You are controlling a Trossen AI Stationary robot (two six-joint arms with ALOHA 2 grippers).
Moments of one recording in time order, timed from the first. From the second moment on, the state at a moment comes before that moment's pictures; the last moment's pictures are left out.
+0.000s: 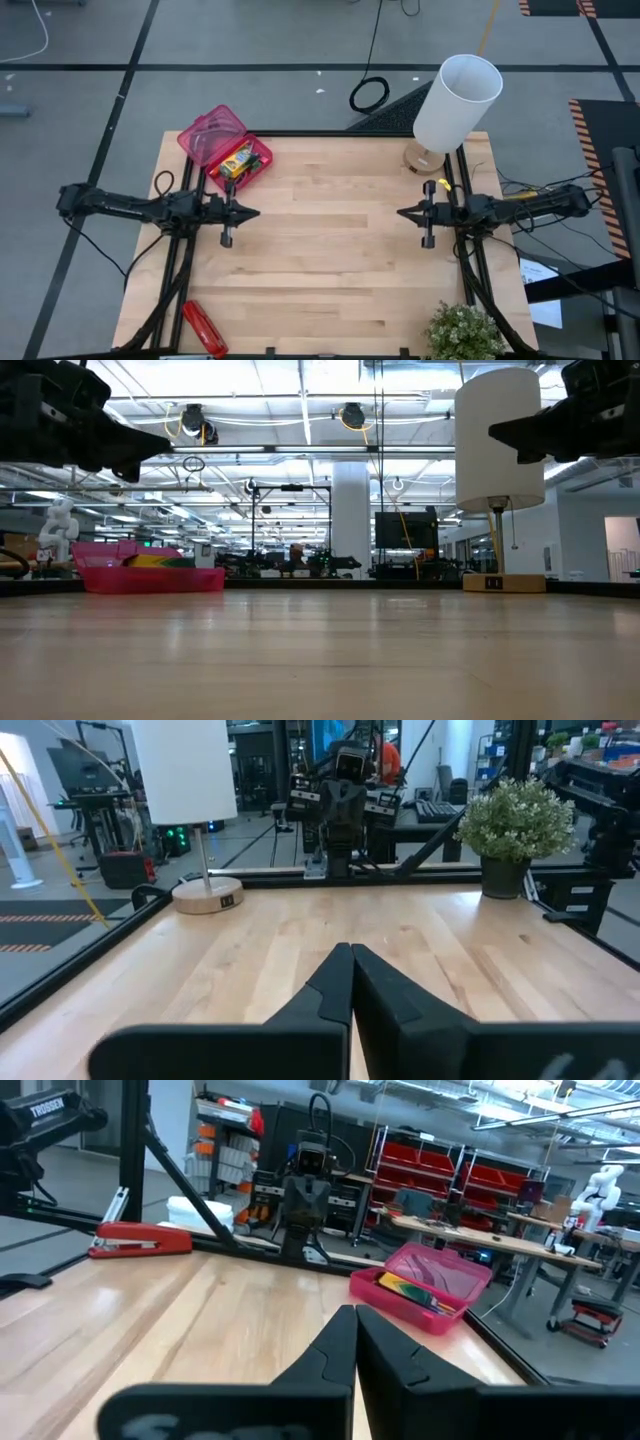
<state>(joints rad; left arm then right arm) -0.07 0.40 0.01 0.40 -0.08 0.05 0.16 0.27 0.02 0.33 0.20 -0.21</state>
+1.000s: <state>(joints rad) -0.07 0.31 0.01 0.34 0.00 0.08 0.10 0.00 0.02 0.07 0.03 -0.27</state>
